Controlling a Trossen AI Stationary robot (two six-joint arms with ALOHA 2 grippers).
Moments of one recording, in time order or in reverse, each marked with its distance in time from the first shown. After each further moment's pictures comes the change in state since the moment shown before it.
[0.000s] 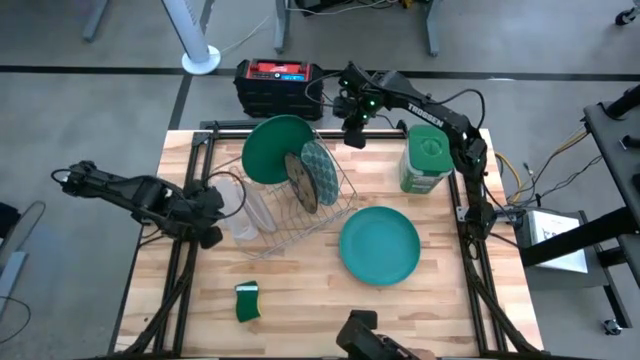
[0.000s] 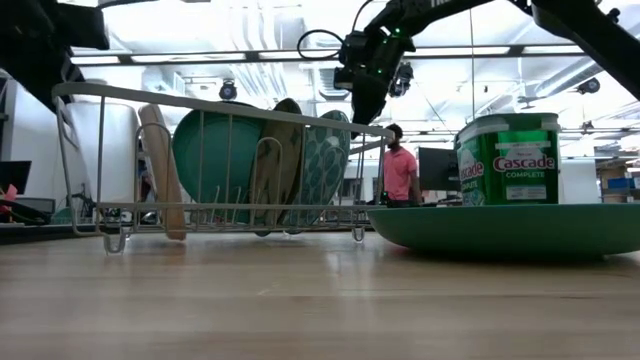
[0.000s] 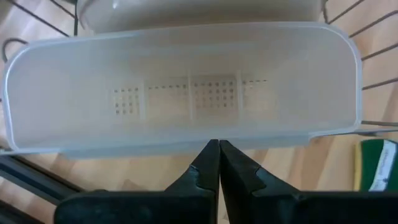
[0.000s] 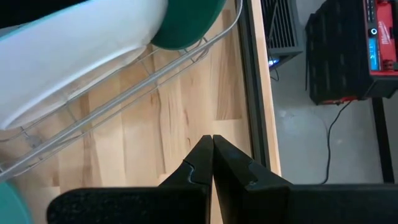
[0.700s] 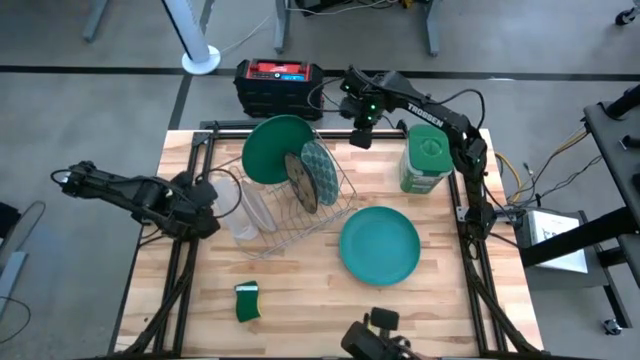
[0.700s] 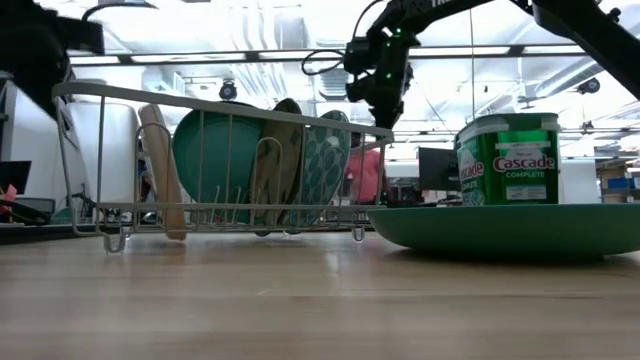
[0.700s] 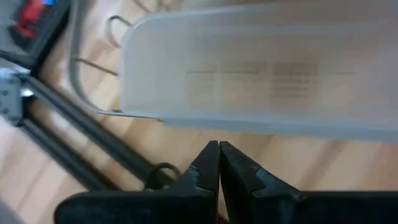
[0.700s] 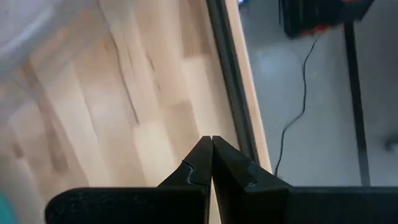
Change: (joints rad) left arm 0.007 0.001 0.035 -0.187 -0.143 -0.091; right arm -0.002 -0.006 -0.004 -0.157 0.233 0.135
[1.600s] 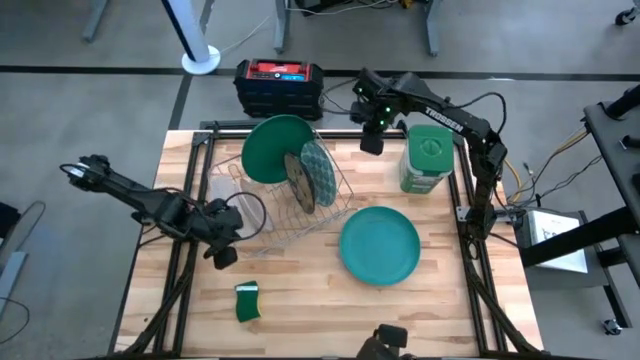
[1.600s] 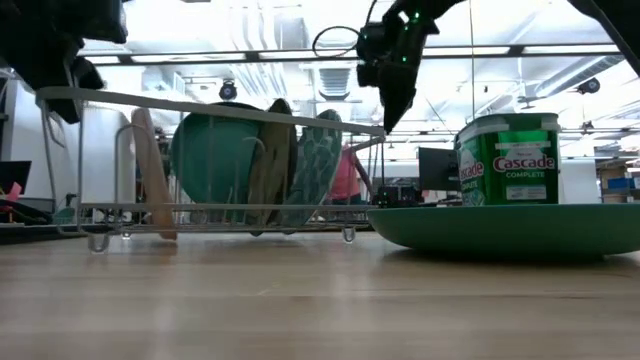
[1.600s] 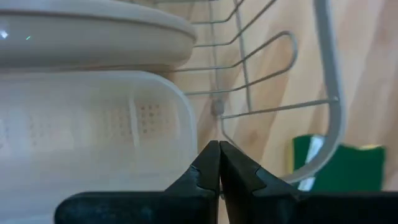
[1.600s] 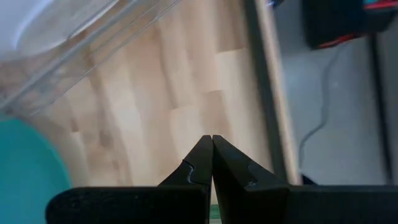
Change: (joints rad) left arm -0.124 0.228 0.001 0.376 0.255 0.038; right arm 0.021 -0.168 -0.203 0.058 -0.135 -0.012
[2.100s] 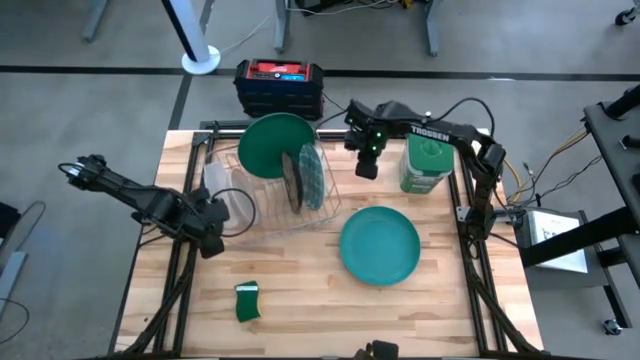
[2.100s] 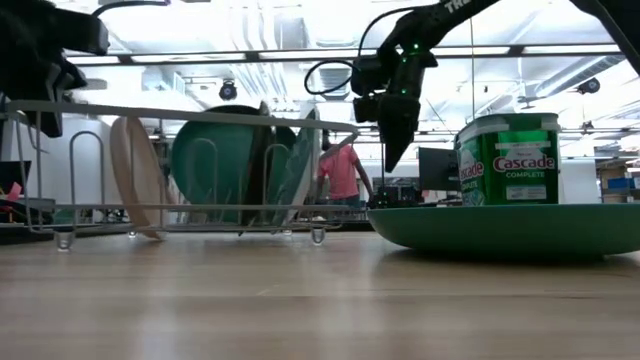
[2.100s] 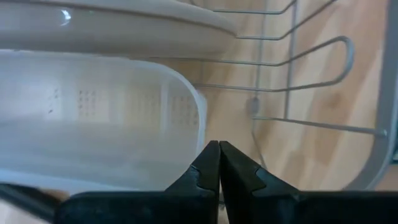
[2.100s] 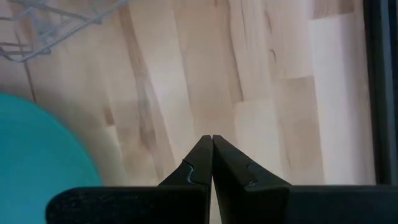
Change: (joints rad) left arm 0.000 -0.087 -0.009 -0.252 -0.116 0.013; right arm 0.058 -0.005 -0.296 0.199 -0.076 0.065
